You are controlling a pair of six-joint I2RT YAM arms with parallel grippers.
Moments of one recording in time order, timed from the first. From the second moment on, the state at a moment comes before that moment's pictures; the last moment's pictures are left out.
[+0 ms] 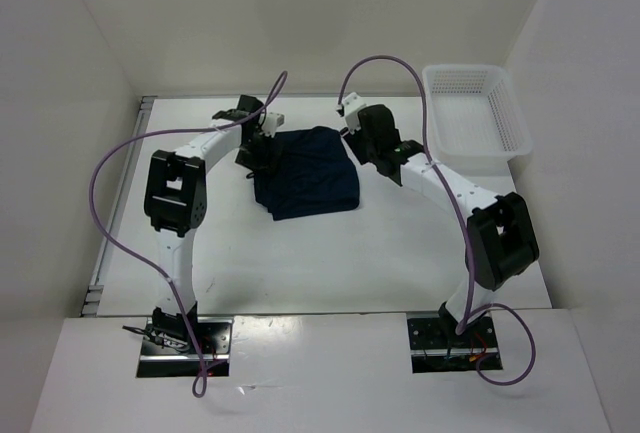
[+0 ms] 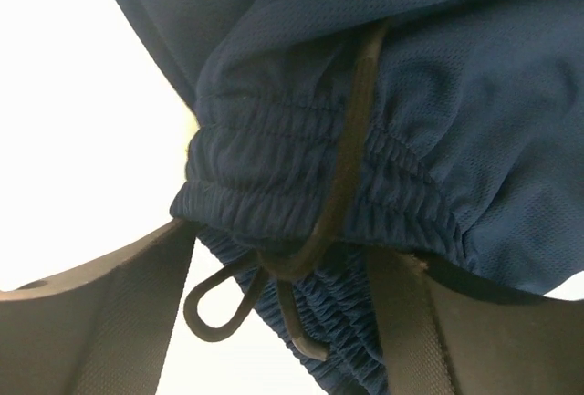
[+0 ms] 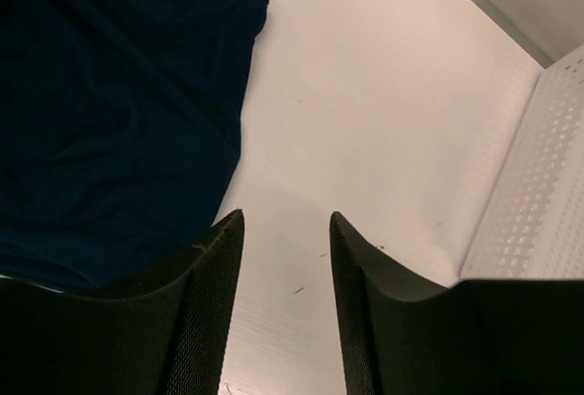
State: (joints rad) left arm -0.23 2.18 1.74 -0.73 0.19 0.07; right arm 0.50 1.65 1.27 -0.20 0.24 -0.29
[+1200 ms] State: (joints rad) left arm -0.31 2.04 1.59 -0.90 0.26 0.07; right arm 0.33 2.37 1.89 -0.21 -0.19 0.20
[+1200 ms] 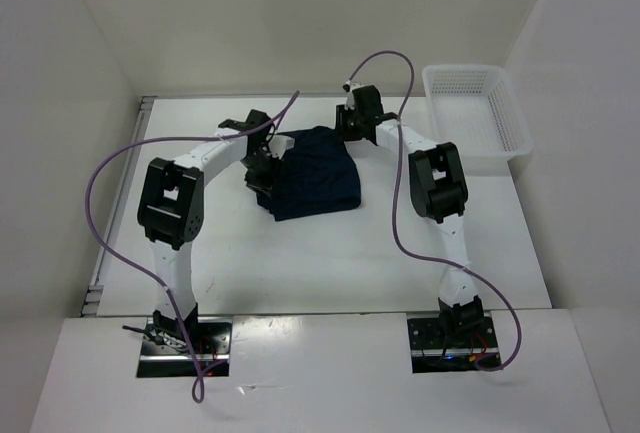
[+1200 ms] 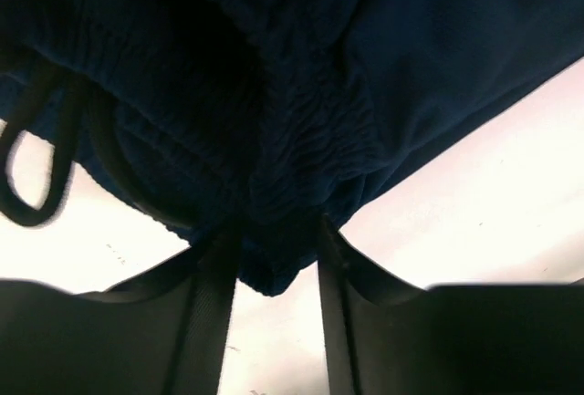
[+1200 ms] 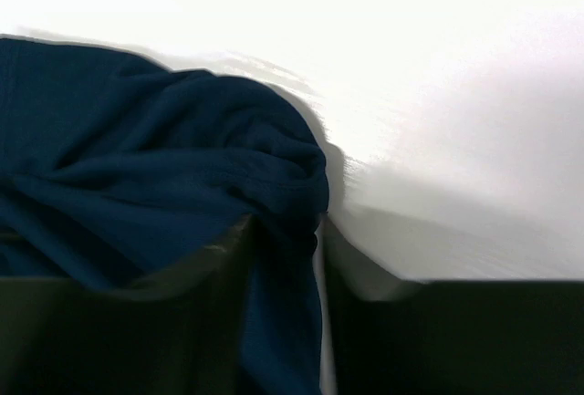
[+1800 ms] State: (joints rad) left arm -0.29 2.06 1.52 -0.84 0.22 0.07; right arm 0.33 2.42 2.00 -0.24 -0.03 0.39
